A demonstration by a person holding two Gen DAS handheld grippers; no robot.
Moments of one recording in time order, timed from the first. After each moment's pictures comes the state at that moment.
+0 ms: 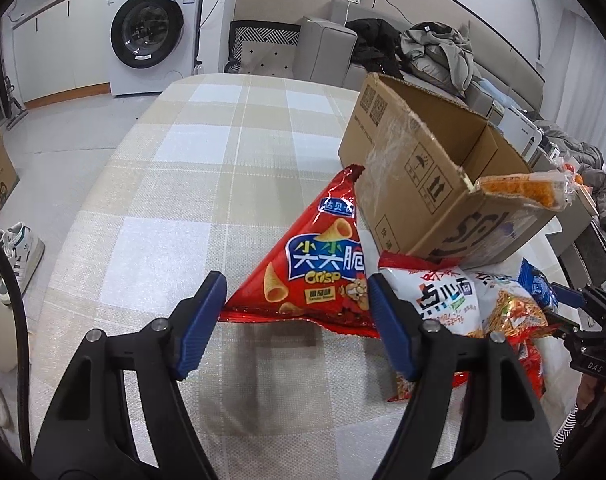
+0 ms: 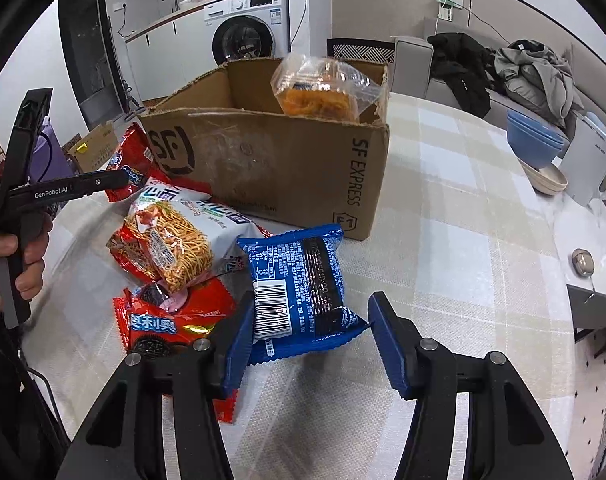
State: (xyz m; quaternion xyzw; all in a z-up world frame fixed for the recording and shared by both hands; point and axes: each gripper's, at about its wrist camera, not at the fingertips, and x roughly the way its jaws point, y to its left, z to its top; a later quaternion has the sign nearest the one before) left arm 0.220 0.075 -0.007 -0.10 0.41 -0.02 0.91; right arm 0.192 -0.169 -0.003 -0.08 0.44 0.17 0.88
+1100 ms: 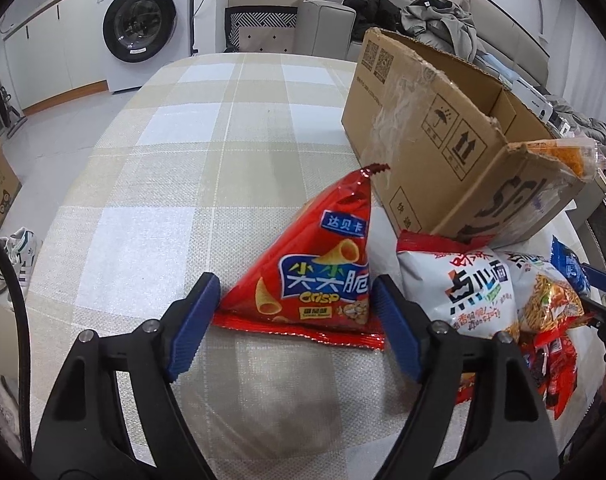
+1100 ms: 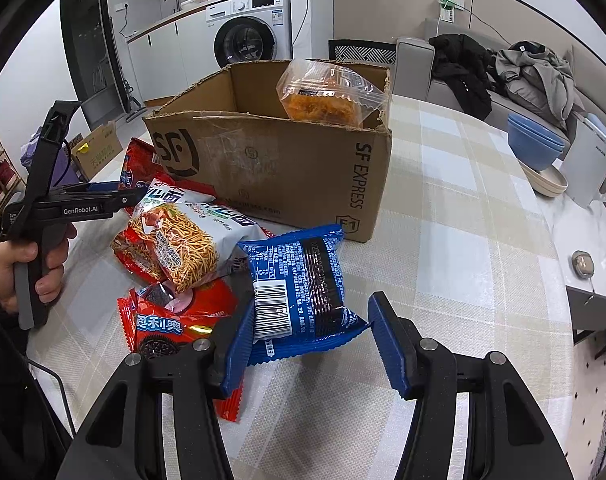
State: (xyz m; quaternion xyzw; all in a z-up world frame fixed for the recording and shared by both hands) left arm 0.244 0.062 -0.038 -0.07 0.44 -0.01 0.90; right arm 0.190 -0.169 0.001 -0.08 0.44 0.17 0.88
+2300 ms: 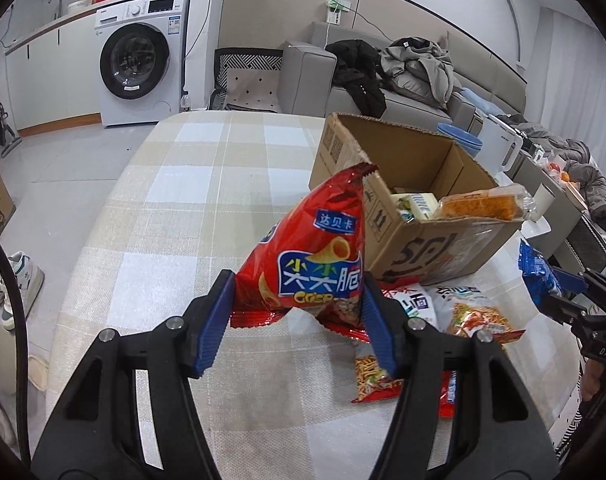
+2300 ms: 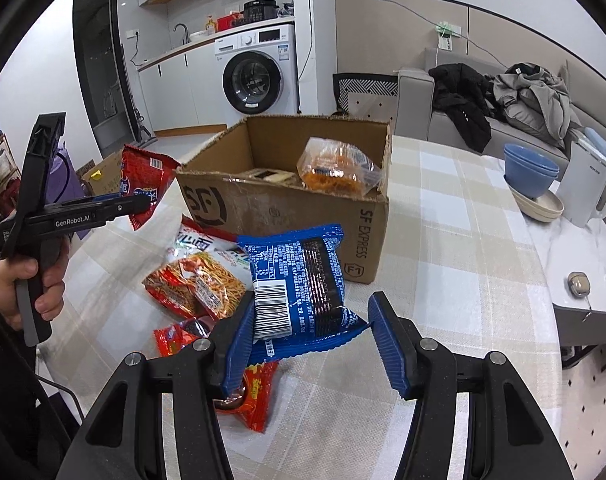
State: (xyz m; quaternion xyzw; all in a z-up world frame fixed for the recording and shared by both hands) left arm 0.196 0.054 0.034 -0.08 0.36 -0.04 0.93; right arm 0.173 -0.169 0.038 -0.05 0.38 0.18 0.91
